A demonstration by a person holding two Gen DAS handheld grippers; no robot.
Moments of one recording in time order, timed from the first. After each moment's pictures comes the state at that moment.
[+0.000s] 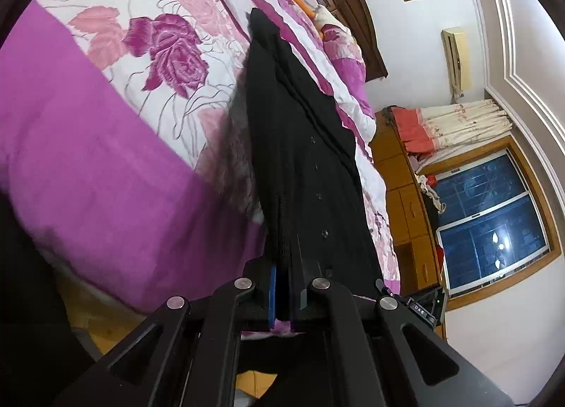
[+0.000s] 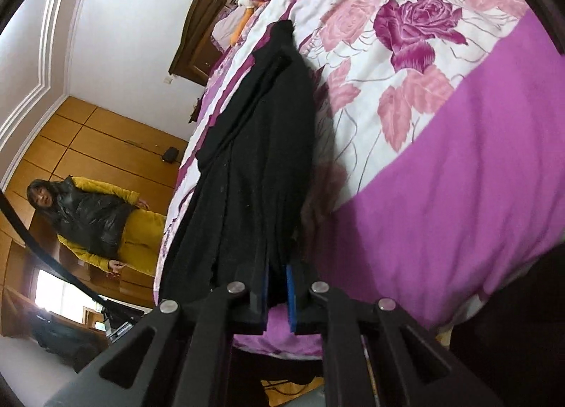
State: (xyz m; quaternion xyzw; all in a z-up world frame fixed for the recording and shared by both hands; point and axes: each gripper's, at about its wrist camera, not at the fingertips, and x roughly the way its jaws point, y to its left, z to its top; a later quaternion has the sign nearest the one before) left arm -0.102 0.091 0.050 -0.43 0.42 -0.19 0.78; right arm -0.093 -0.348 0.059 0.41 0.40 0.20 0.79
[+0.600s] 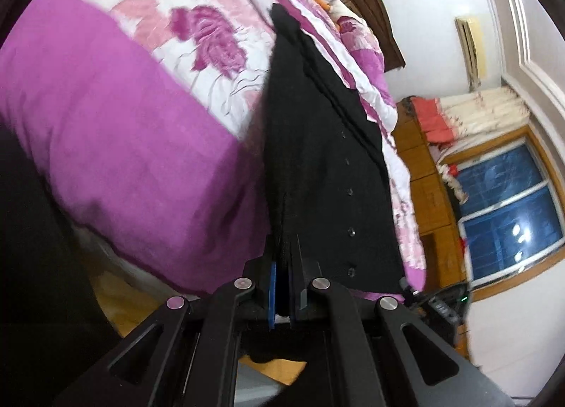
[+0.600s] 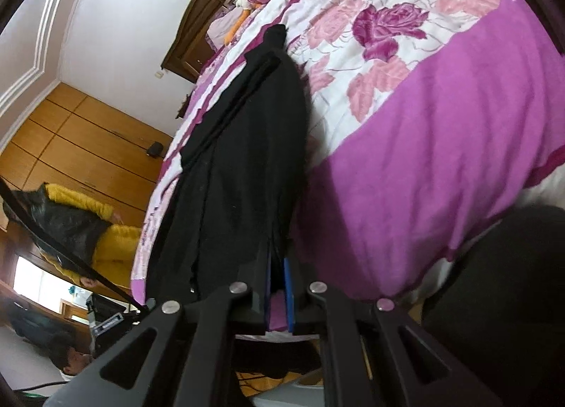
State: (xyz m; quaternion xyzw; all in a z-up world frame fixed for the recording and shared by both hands) left arm -0.118 0.097 0.045 -0.38 0.44 -0.16 0.80; right arm -0.097 -0.337 0.057 0.36 0.41 0.17 0.82
